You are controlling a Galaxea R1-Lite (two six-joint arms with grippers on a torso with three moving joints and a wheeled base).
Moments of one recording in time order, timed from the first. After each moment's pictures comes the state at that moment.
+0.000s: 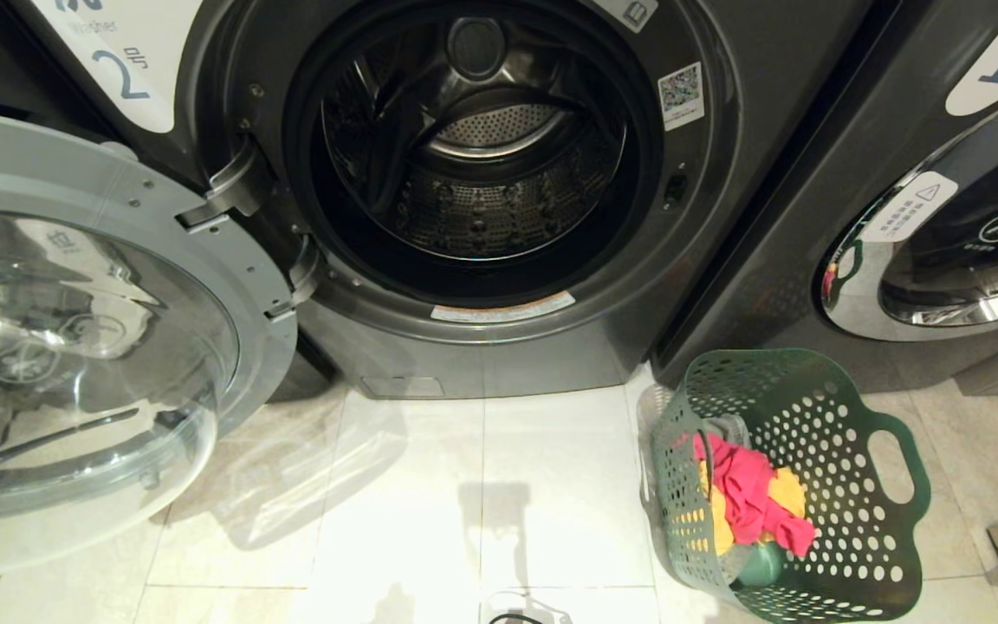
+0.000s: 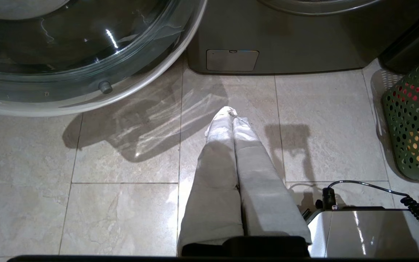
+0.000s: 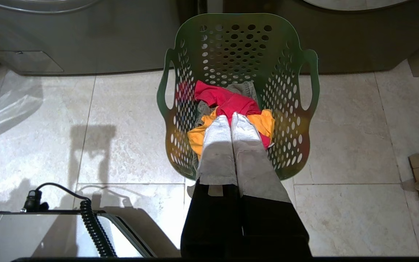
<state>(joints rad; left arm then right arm) 0.00 0.00 0.00 0.00 0.00 0.00 -0.01 0.00 0.00 0.00 0.00 0.01</state>
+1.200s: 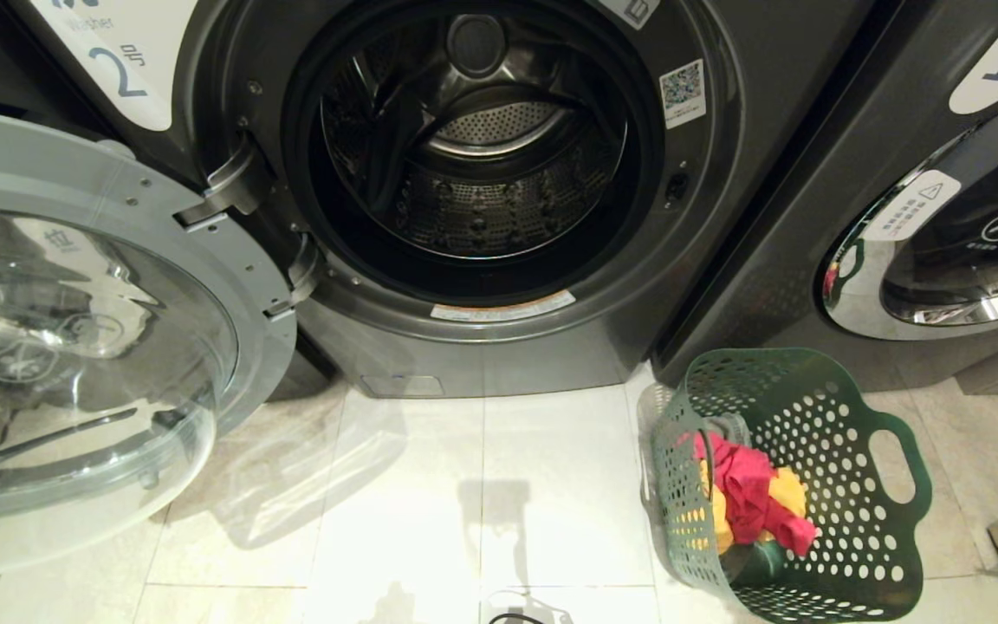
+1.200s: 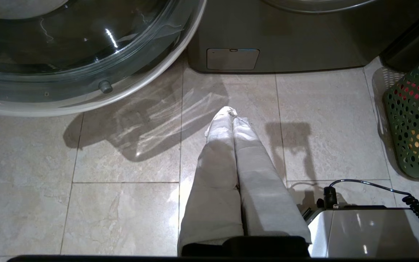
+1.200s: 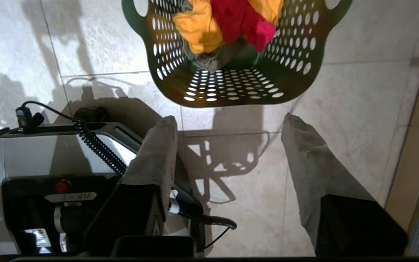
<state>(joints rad) 0.00 0.00 0.00 0.00 0.00 0.00 -0.02 0.93 -0.48 0.20 -0.02 0.04</state>
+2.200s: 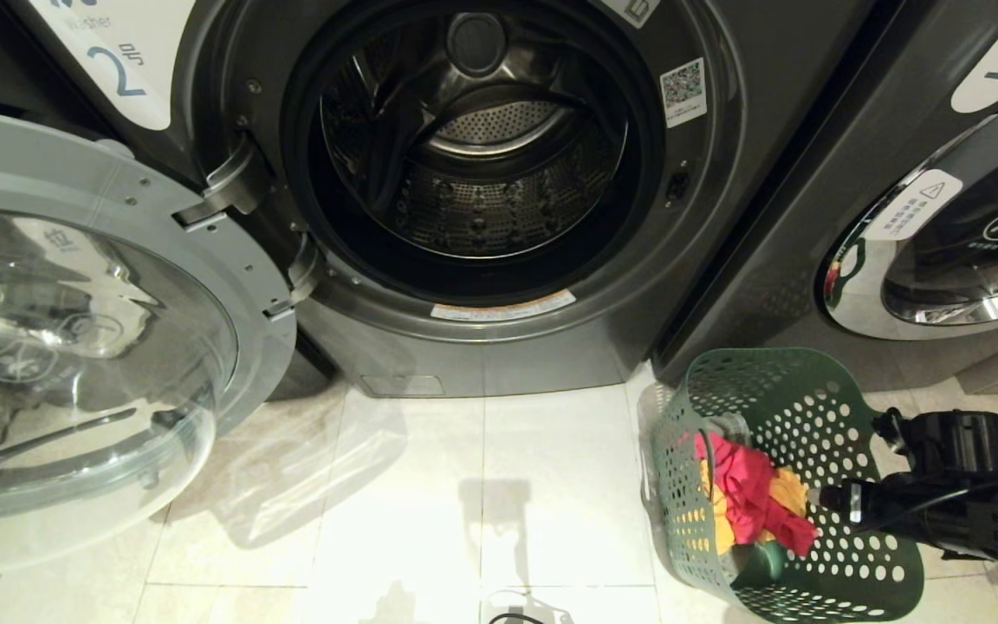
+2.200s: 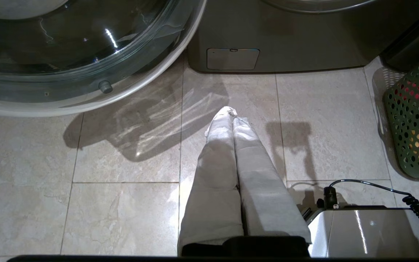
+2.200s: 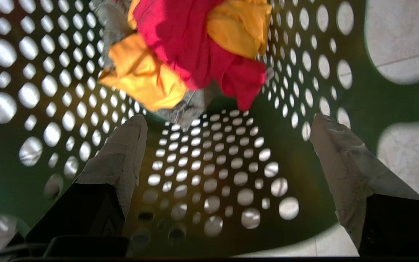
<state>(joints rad) 0.00 0.00 0.00 0.00 0.00 0.00 -0.22 2.08 -0.56 -0.74 0.03 0.09</state>
